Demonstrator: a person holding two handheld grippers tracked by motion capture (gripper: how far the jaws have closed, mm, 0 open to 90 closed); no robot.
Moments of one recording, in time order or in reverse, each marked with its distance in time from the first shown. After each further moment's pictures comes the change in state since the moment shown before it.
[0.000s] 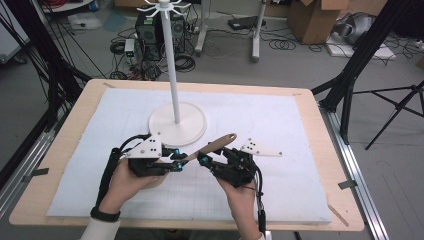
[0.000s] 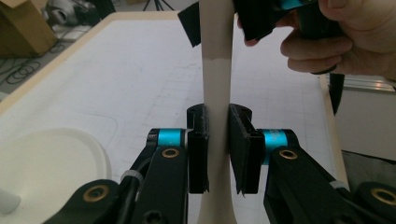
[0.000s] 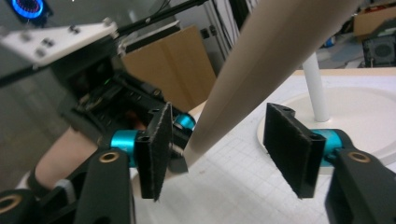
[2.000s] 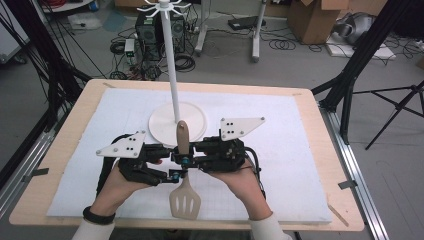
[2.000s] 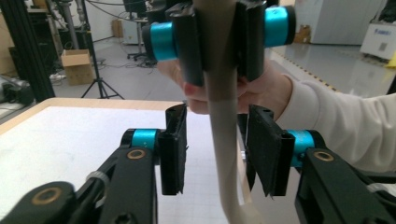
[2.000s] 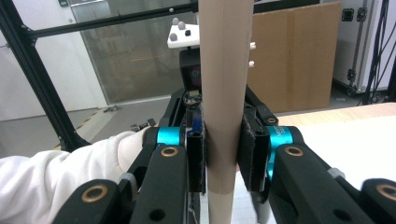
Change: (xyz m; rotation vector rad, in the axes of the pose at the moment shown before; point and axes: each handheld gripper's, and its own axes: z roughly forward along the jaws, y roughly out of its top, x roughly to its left) left arm -0.010 0.012 -0.021 -0.372 -0.264 -0.076; right arm 0.042 0.073 0.030 0.196 0.511 -0.304
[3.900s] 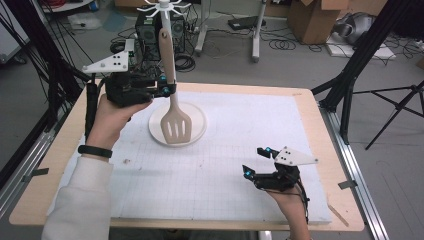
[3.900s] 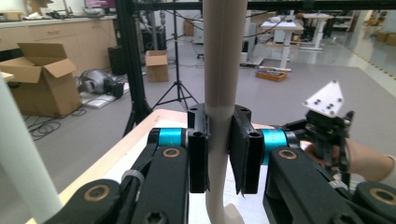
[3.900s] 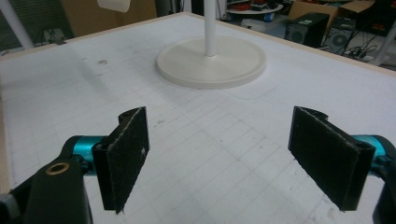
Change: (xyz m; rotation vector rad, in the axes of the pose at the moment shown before) left arm 0.108 0.103 -0.037 0.023 0.307 -0.004; right arm -0.006 -0.117 -0.131 0.157 -0.733 0.050
